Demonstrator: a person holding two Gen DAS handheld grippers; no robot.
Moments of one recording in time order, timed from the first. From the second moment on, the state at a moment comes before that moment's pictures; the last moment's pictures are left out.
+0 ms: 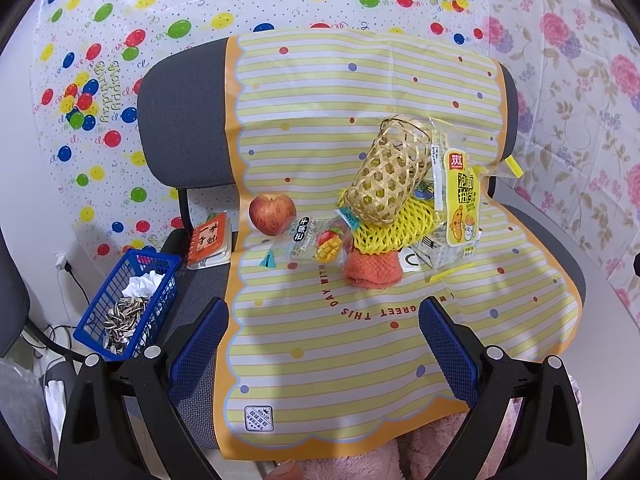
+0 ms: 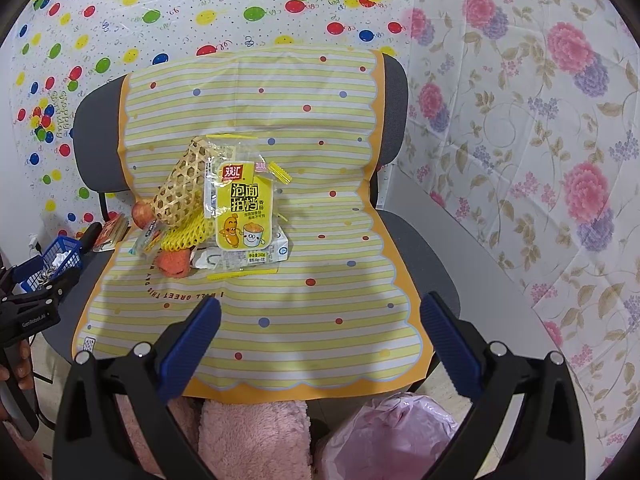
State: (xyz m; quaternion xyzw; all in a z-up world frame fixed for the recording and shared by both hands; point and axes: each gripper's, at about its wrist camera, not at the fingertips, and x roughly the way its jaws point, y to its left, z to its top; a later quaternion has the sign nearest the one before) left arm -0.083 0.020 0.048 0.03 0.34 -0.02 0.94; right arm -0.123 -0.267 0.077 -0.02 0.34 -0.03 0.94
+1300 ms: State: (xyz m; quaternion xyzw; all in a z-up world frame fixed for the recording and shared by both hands) left arm -0.051 0.044 0.026 0.02 0.35 0.01 0.94; right arm -0.058 -0.211 0.031 -0.07 0.36 0.02 0.93
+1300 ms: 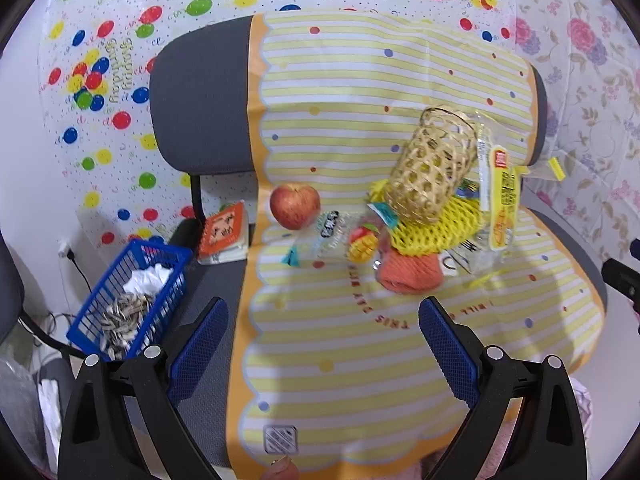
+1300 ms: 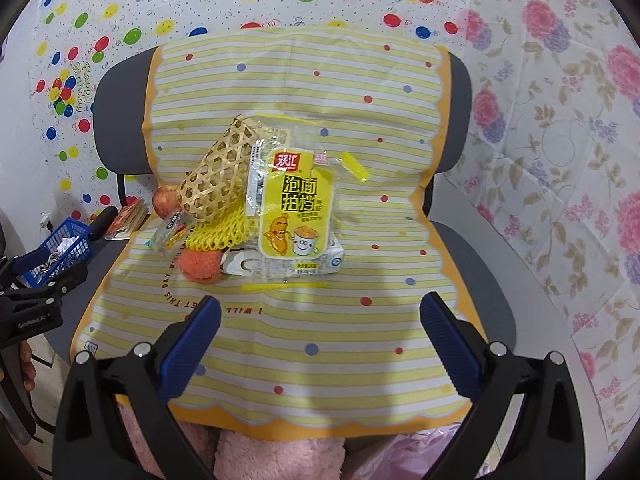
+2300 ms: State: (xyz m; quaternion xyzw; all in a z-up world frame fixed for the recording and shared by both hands) left arm 0.044 0.034 0.010 0.02 0.37 -0.01 0.93; right arm 0.088 -0.137 -0.014 -0.12 0.32 -0.07 0.94
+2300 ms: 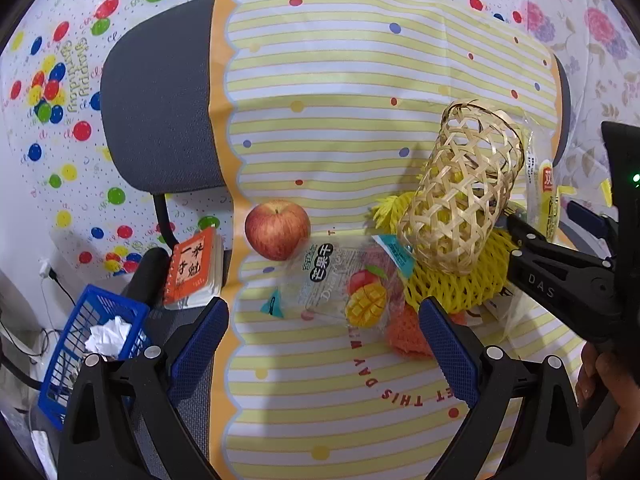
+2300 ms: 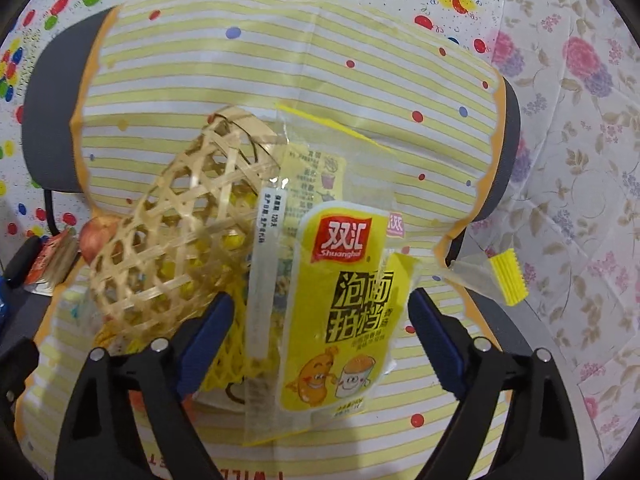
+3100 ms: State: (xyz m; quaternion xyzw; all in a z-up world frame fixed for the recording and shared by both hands) left arm 0.046 -0.017 0.025 0.03 0.34 -0.09 0.94; right arm 0.022 -0.265 -0.001 -0.06 0.35 0.00 0.93
